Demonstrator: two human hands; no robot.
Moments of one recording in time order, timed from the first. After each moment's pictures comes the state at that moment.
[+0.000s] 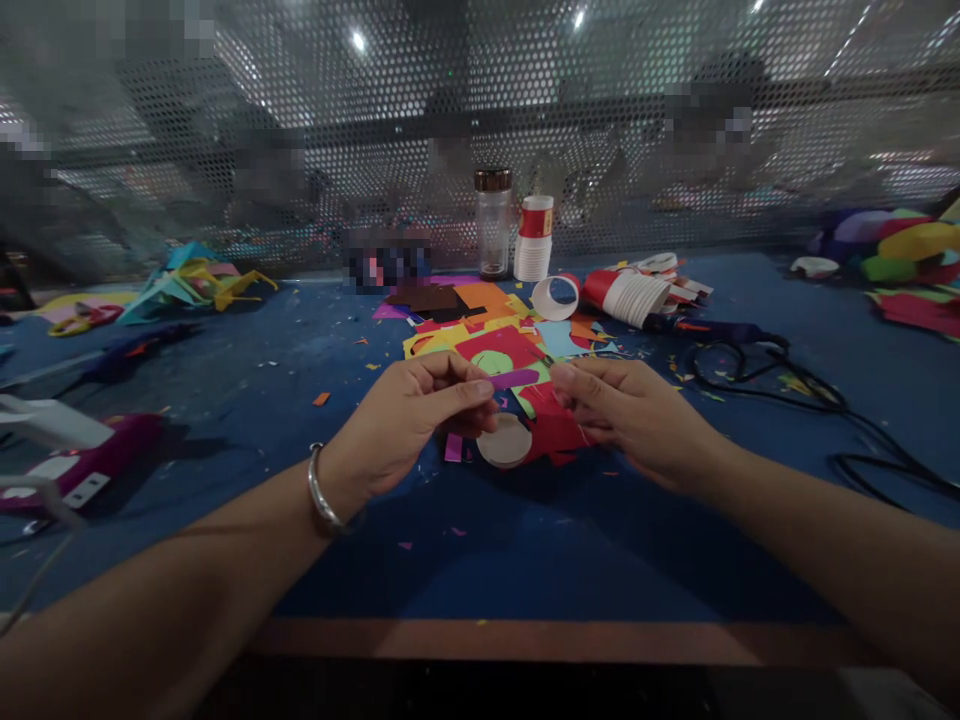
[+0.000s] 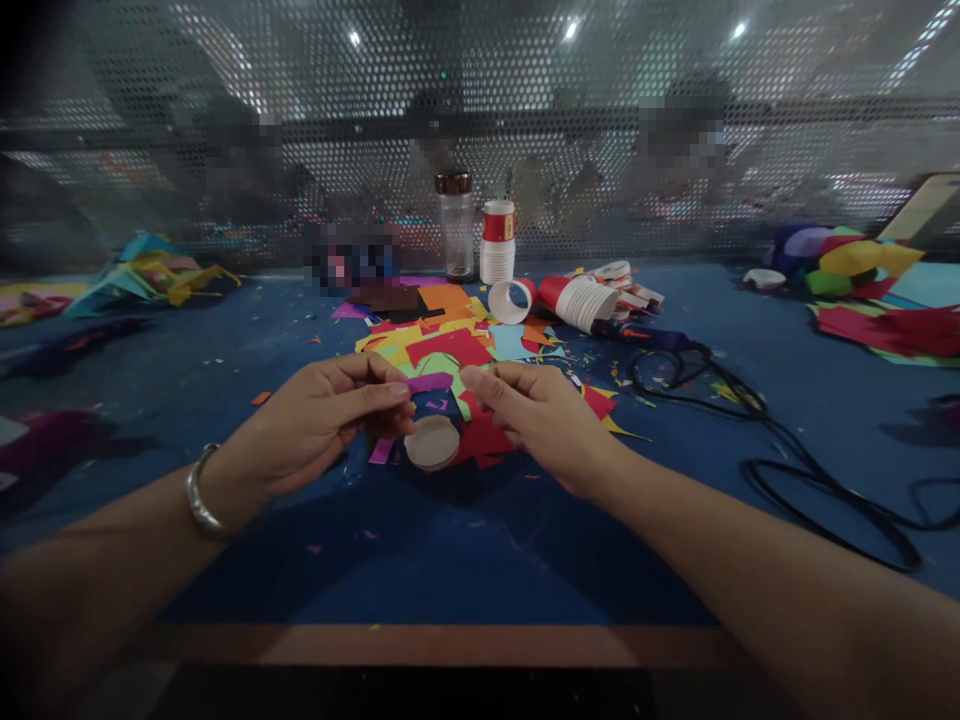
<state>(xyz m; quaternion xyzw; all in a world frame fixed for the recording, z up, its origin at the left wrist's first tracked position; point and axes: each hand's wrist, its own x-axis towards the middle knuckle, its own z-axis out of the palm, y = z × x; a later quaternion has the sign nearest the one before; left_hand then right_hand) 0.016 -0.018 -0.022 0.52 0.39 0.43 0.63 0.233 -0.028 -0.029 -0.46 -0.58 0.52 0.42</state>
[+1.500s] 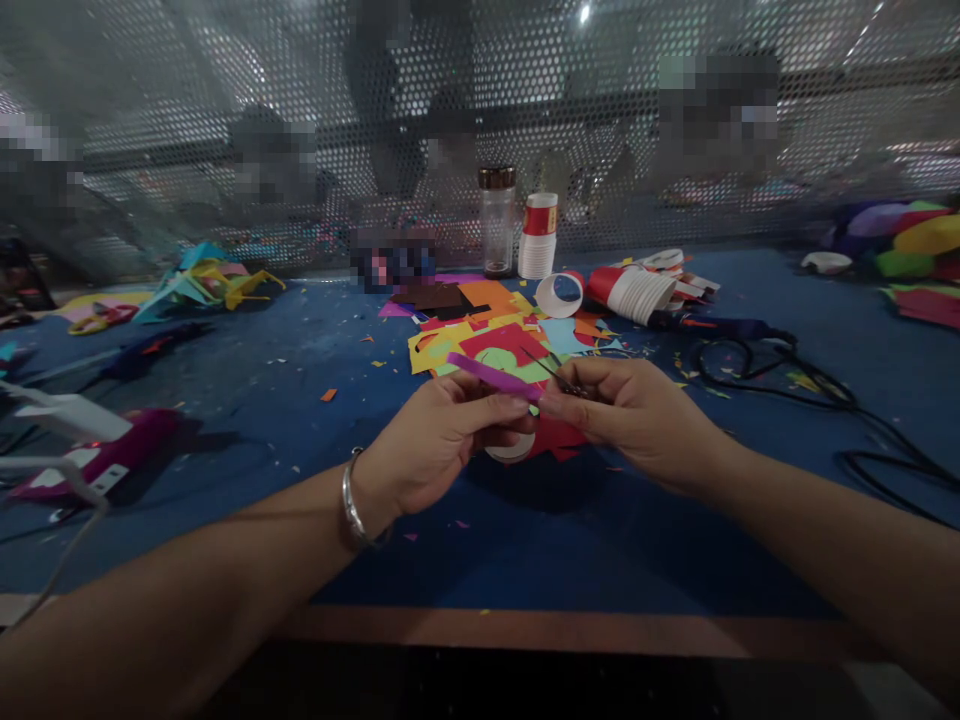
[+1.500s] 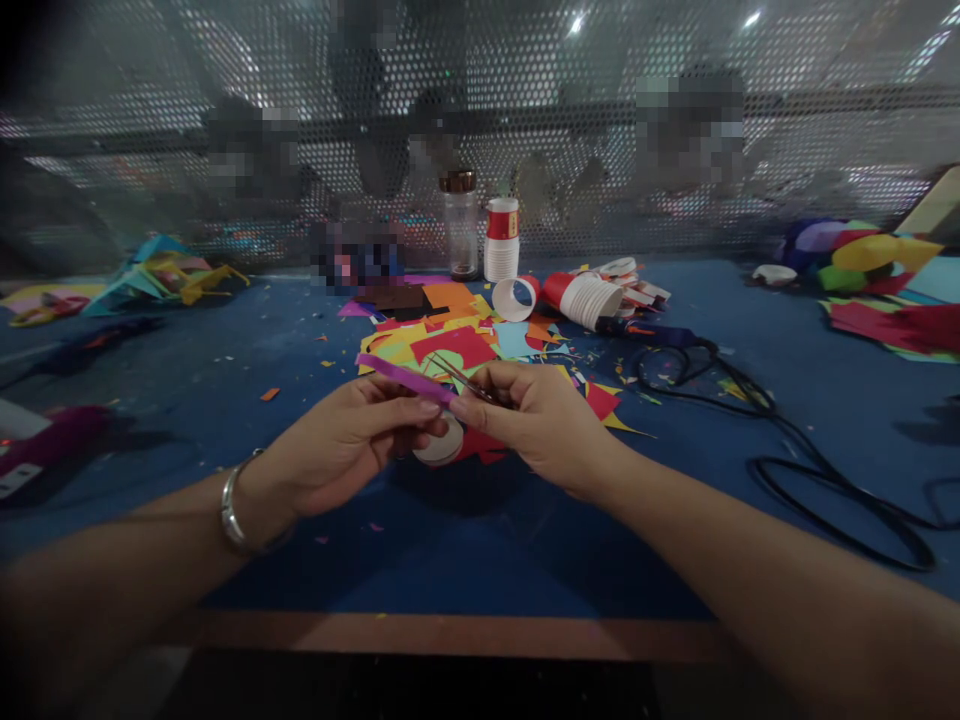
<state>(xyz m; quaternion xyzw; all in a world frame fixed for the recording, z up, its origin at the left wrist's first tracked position) 0.039 -0.031 -0.025 0.43 0.36 0.42 0.71 0.229 -0.036 -0.016 -0.44 -0.67 0.47 0.38</state>
